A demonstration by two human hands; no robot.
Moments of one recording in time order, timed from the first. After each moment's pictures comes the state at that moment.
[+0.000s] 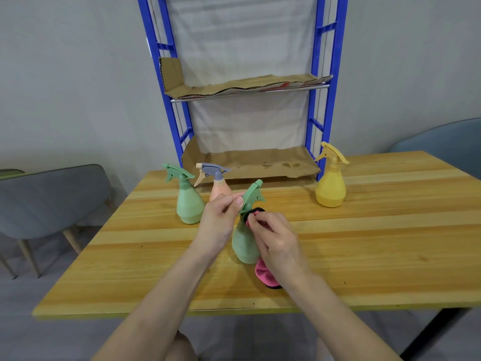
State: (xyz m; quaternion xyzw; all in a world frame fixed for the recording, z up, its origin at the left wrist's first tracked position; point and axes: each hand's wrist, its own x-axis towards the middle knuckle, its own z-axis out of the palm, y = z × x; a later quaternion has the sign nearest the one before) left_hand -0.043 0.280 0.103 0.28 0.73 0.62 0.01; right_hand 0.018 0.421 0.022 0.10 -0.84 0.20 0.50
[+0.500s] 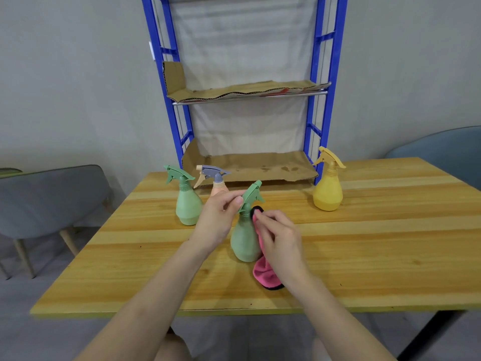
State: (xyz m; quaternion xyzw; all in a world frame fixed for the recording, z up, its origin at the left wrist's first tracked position) left_hand -0.057 0.278 0.108 0.32 0.79 0.52 -0.03; right_hand 0.022 0.421 0.038 0.02 -0.80 0.38 0.45
